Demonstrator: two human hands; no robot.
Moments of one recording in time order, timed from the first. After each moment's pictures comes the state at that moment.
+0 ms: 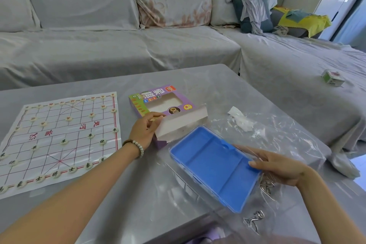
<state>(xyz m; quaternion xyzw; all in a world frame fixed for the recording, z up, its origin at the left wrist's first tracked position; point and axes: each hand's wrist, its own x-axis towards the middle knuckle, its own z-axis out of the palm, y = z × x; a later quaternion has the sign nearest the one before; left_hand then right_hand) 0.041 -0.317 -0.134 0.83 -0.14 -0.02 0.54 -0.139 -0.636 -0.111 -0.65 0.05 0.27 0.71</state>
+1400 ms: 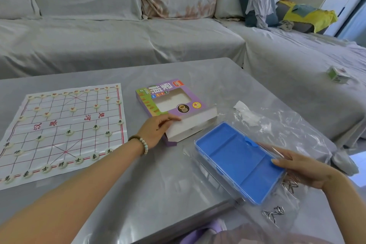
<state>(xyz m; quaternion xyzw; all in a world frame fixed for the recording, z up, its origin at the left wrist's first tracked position) 0.033 -0.308 -0.138 0.83 -0.29 -0.07 0.47 -0.162 -0.659 -0.110 -0.65 0.17 0.23 0.71</state>
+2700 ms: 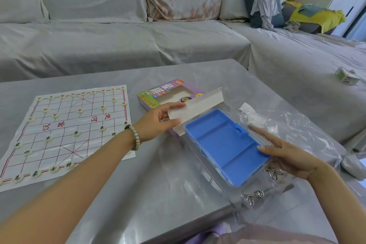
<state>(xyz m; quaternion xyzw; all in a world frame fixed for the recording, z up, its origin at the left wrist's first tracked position) 0.022 -0.296 -0.083 0.73 -0.27 -0.20 0.59 -0.128 -0.619 -0.098 -0.65 0.12 0.16 0.73</state>
